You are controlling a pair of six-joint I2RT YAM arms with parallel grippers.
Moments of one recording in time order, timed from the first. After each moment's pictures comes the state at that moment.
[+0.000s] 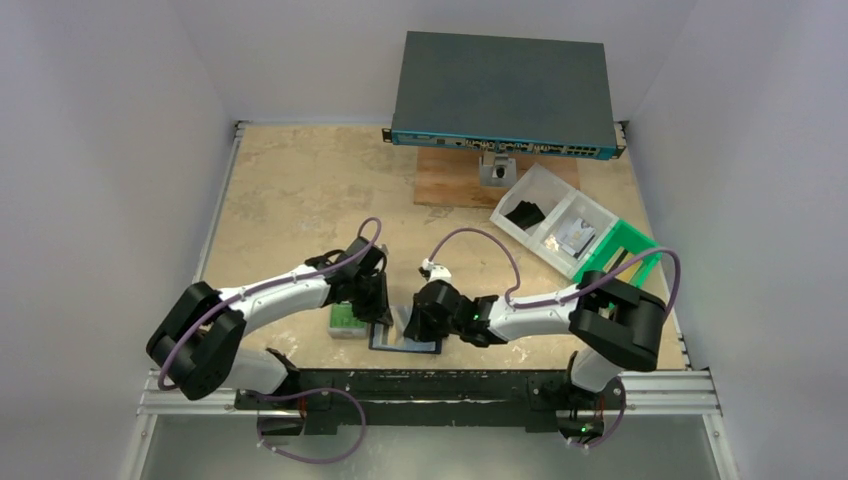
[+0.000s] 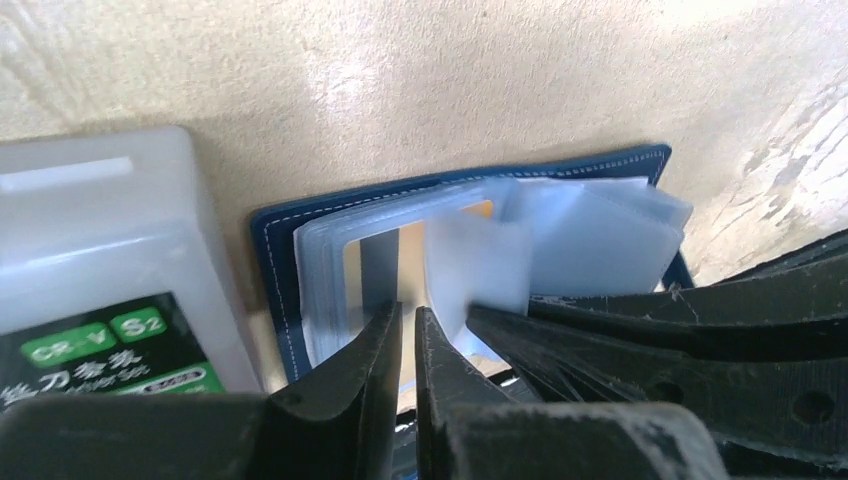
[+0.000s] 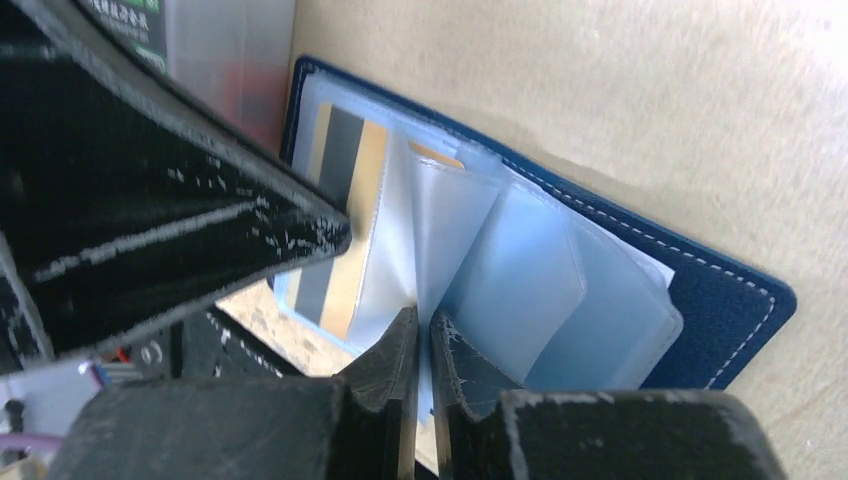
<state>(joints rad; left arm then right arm) -0.68 1.35 0.66 -0.46 0.21 -0.77 1.17 1.63 0.71 0.09 0.11 1.00</state>
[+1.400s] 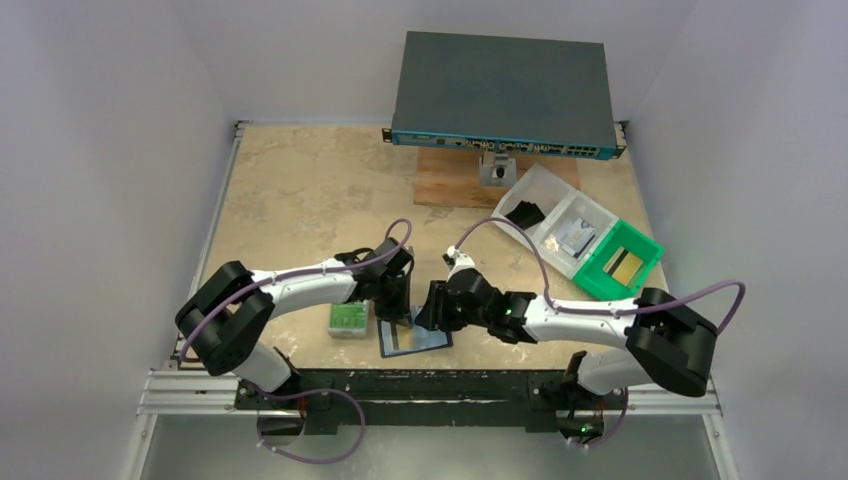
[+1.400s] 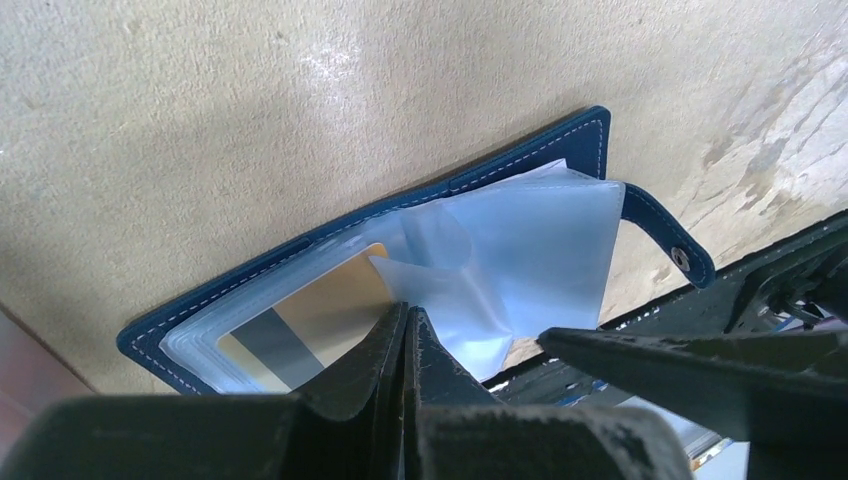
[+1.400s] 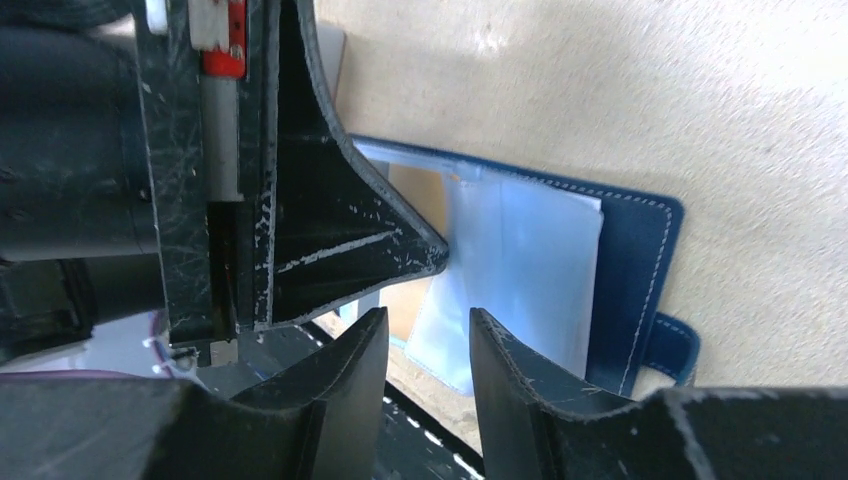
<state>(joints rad) -0.82 1.53 0.78 -0.41 0.21 -0.81 1.05 1.33 0.54 0.11 0.02 0.96</state>
